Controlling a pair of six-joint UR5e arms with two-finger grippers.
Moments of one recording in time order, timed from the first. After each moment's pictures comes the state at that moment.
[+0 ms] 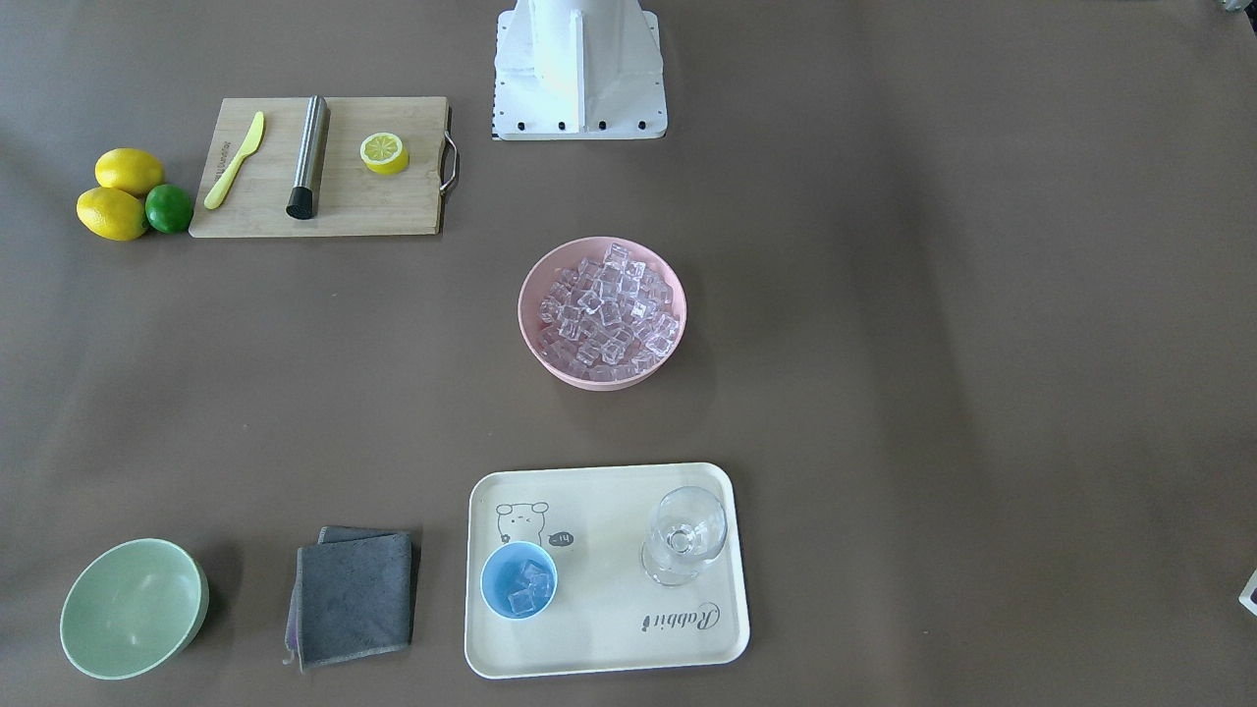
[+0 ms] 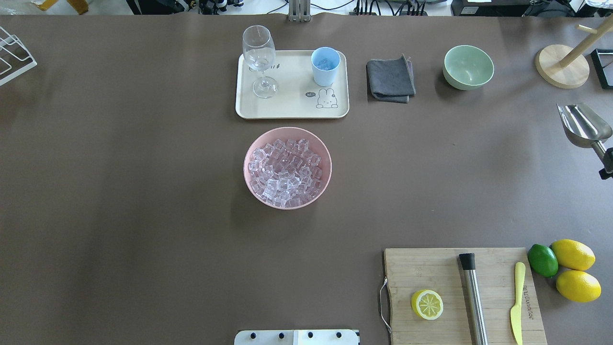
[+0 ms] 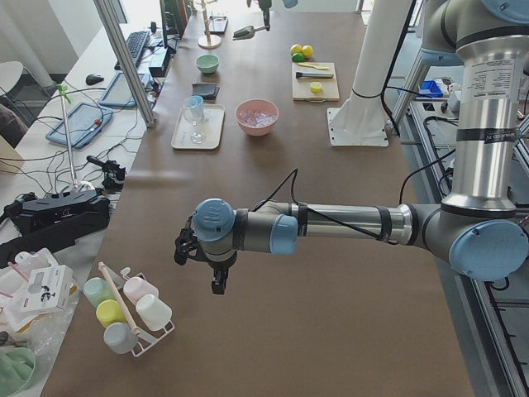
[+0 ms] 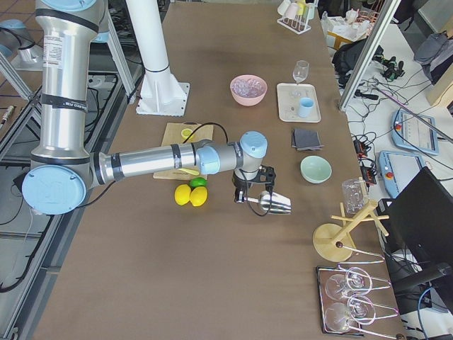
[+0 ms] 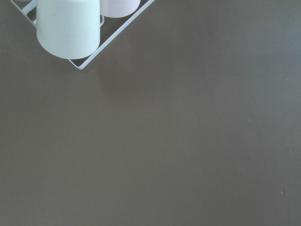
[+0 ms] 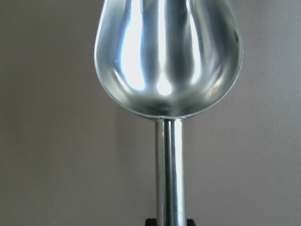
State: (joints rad) left arm -1.60 -1.56 -1.60 -1.63 -2.44 0.02; right arm 1.23 -1.69 1.80 -1.51 2.31 0.40
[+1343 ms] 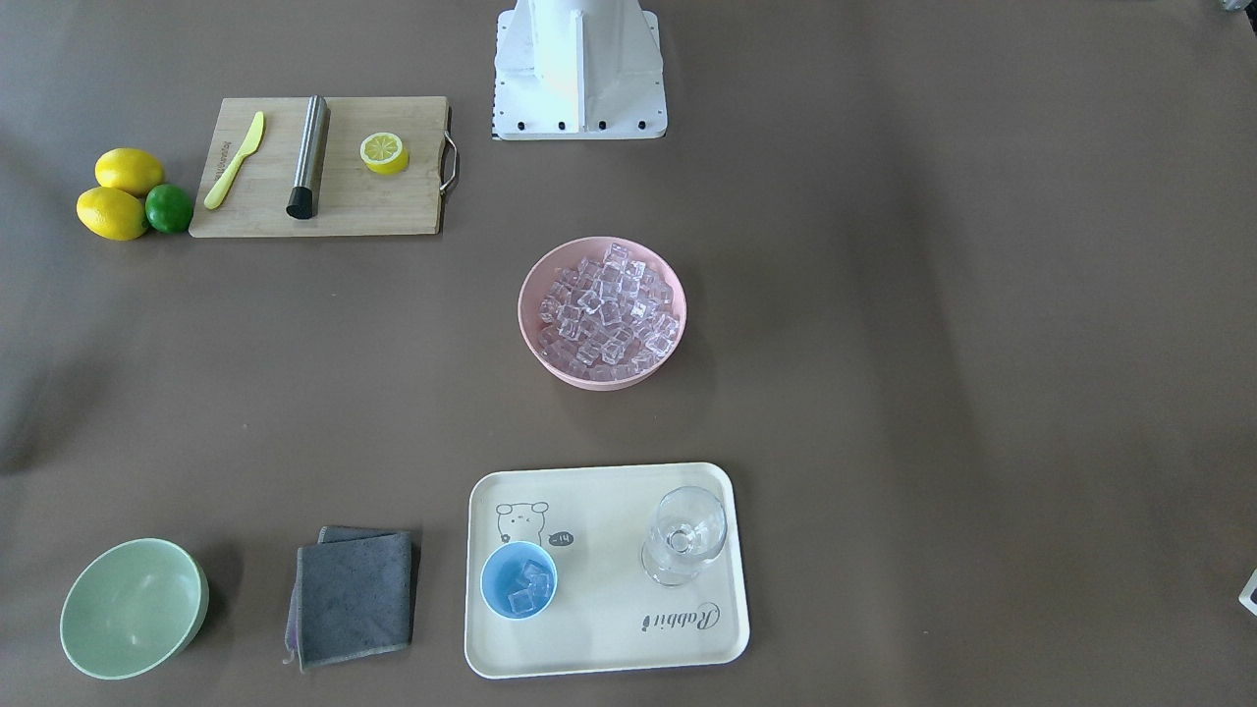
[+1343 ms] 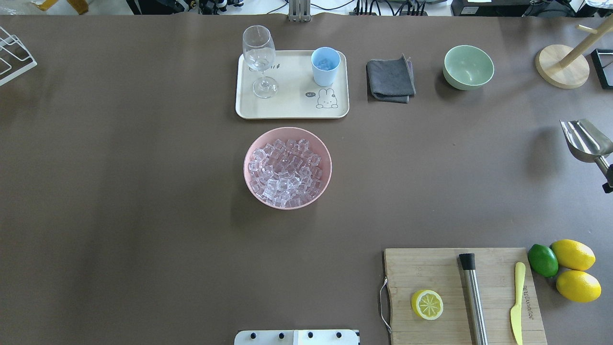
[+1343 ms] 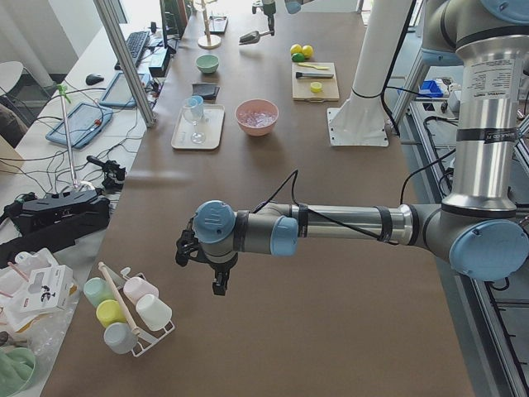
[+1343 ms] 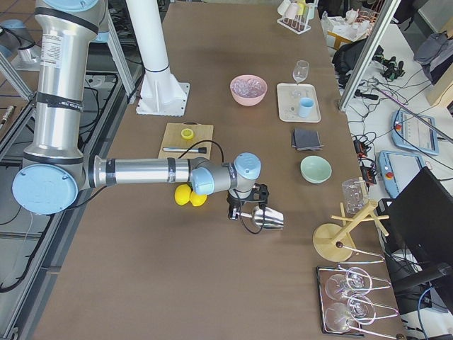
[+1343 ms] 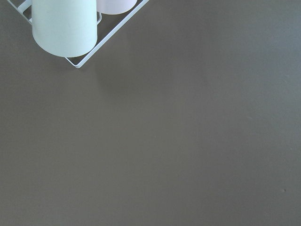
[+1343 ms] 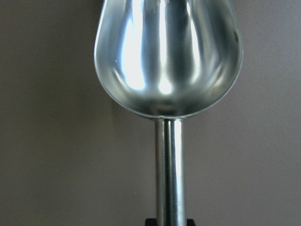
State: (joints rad) left arm -1.59 -1.56 -1.59 -1.64 -2.44 0.02; right arm 1.22 -1.72 1.71 -1.40 2.32 0.40
